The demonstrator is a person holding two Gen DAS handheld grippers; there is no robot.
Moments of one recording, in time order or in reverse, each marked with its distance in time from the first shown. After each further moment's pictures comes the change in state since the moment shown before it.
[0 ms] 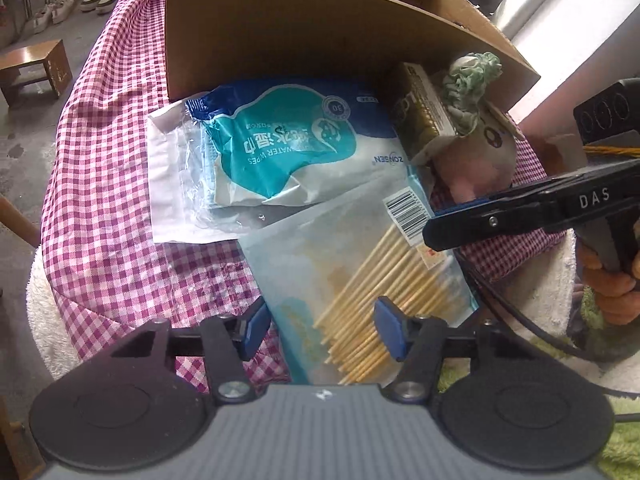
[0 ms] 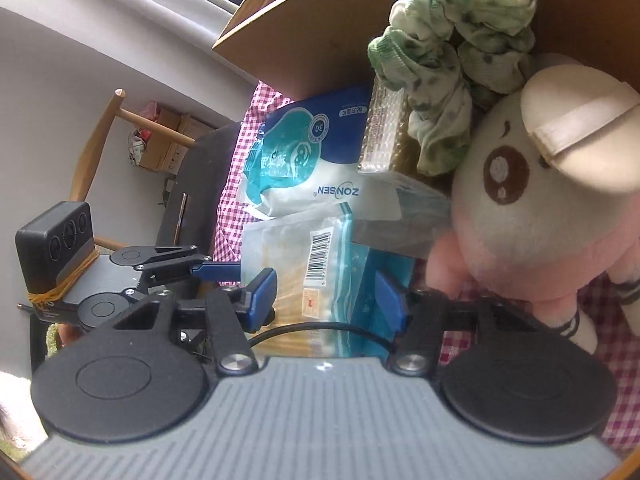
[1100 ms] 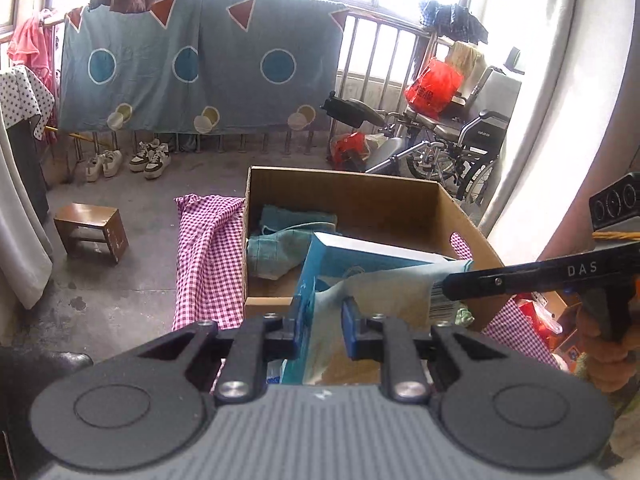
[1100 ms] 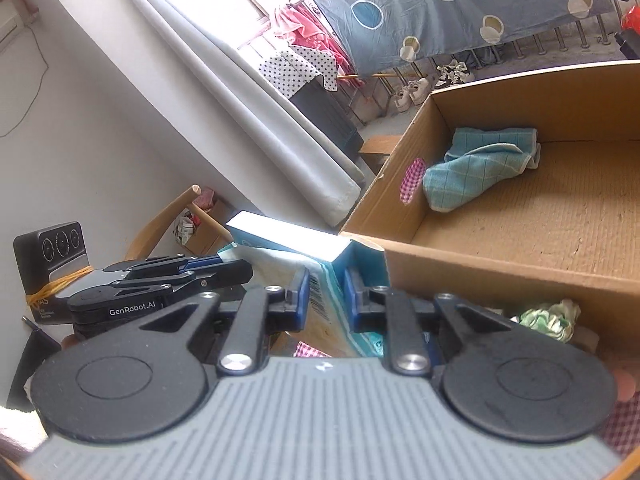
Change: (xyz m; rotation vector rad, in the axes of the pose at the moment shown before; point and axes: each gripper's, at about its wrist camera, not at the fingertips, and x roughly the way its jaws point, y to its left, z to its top) left arm -0.148 -0.022 0.090 0.057 -0.485 0.149; right arm -0.114 0.087 0.087 -0.196 -0.355 0.084
